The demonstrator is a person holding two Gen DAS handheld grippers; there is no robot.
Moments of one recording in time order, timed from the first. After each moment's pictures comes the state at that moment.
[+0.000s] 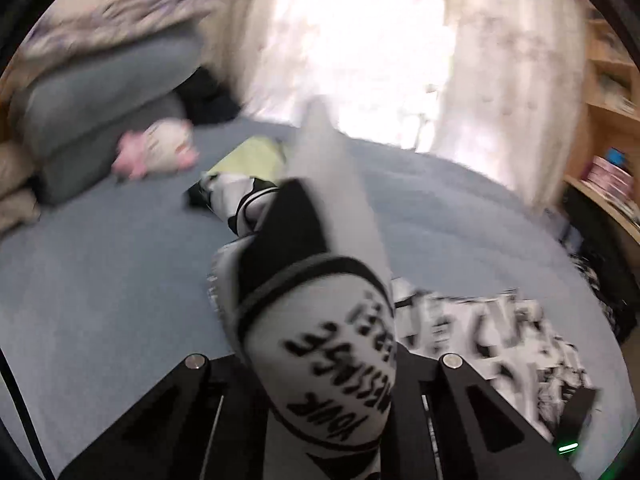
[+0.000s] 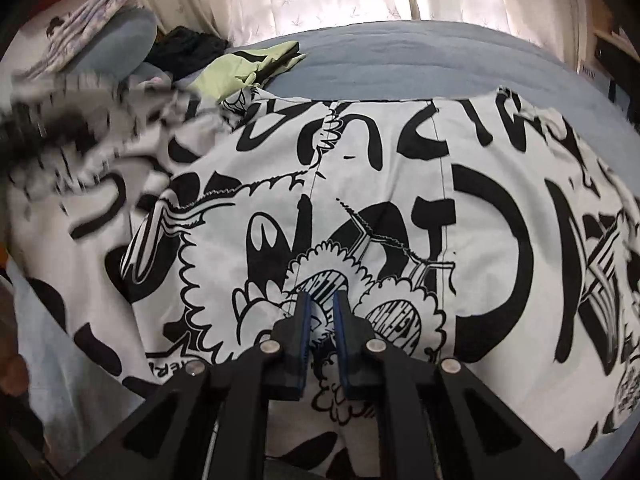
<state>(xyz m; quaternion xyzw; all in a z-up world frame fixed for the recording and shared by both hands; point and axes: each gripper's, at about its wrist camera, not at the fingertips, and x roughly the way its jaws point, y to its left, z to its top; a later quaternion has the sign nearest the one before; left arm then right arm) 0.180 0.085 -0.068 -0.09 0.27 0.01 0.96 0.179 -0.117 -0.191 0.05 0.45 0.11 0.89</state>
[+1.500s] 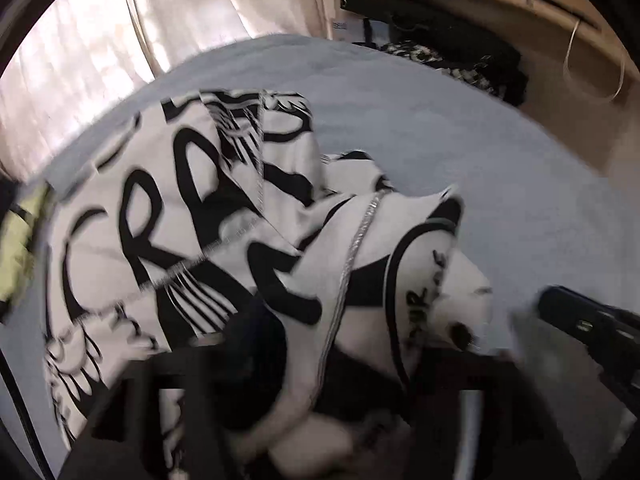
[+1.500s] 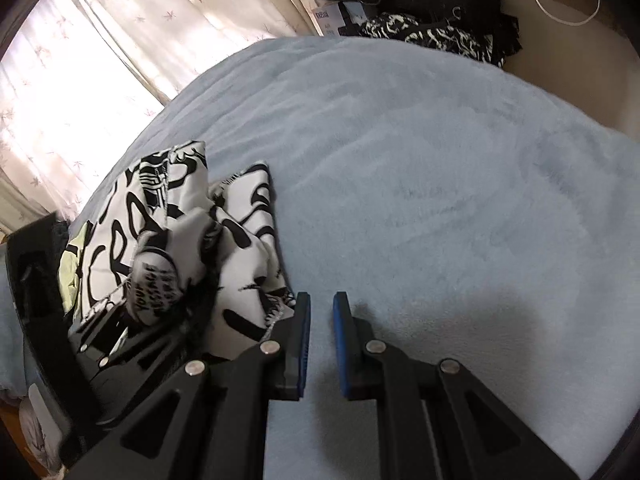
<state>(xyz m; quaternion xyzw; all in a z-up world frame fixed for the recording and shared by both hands) 0.171 -0.294 -0.166 0.16 0.43 -0.29 0.84 0.043 -0.437 -0.142 0.29 0.39 -0.19 0.85</state>
